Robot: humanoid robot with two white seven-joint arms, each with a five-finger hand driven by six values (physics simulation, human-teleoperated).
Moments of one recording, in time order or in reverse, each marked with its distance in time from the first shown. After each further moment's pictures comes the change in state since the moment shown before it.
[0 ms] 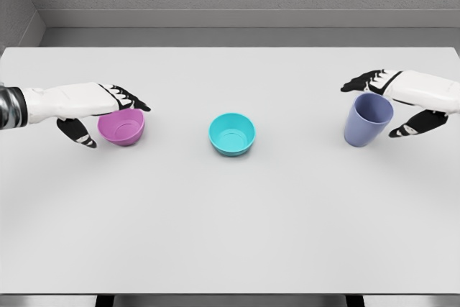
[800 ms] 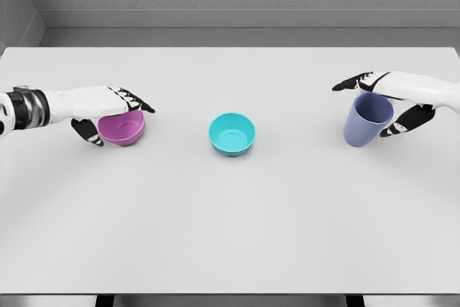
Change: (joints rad) left arm -0.012 -0.109 -0.016 0.116 -0.134 0.004 0.000; right arm -0.147 0.051 0.153 0.123 -0.099 0.009 0.081
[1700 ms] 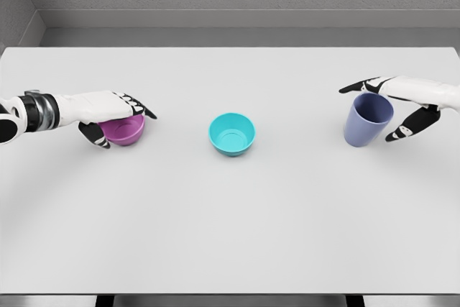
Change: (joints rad) left arm -0.003 -0.049 -0.012 0.065 -0.035 0.001 0.000; right arm -0.058 -0.040 0.129 0.037 -0.095 0.046 -0.005
